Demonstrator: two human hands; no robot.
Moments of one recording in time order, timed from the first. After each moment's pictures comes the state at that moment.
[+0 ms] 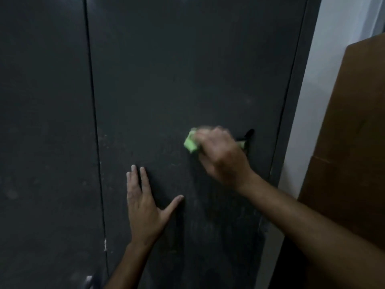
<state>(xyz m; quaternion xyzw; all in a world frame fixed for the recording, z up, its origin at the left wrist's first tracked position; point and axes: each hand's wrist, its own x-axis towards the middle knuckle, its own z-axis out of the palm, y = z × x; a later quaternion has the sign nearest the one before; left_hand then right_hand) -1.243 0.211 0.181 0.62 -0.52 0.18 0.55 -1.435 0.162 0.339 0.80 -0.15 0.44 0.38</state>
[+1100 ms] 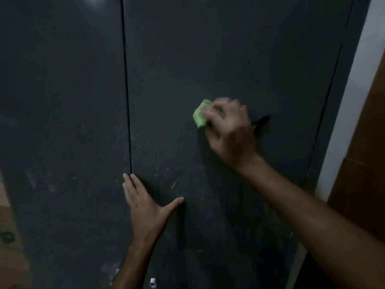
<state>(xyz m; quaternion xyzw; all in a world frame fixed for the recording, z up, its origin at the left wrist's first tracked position) -1.186 0.239 0.187 0.69 -0.45 0.04 0.57 -1.367 0.163 0.375 0.76 -0.19 0.53 0.33</state>
